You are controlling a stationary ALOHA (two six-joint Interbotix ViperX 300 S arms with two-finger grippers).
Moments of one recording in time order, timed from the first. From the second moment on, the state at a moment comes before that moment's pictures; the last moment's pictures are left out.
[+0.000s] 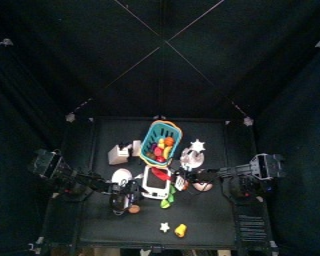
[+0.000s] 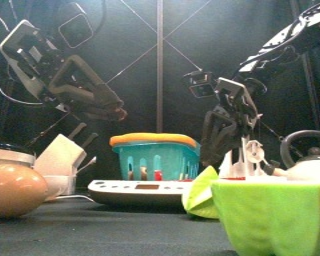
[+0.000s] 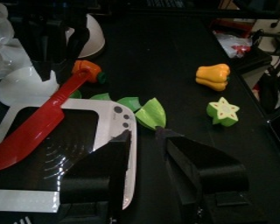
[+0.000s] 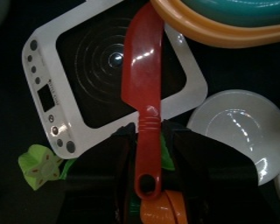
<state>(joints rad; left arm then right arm) -0.27 -0.07 1.00 -0.31 -0.61 0.15 -0.01 -0.07 0.76 -0.64 0.23 1.09</state>
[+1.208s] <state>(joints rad) -0.26 -0.19 1.09 -0.31 -0.61 0.15 0.31 0.12 0.58 -0.89 0.26 1.09</state>
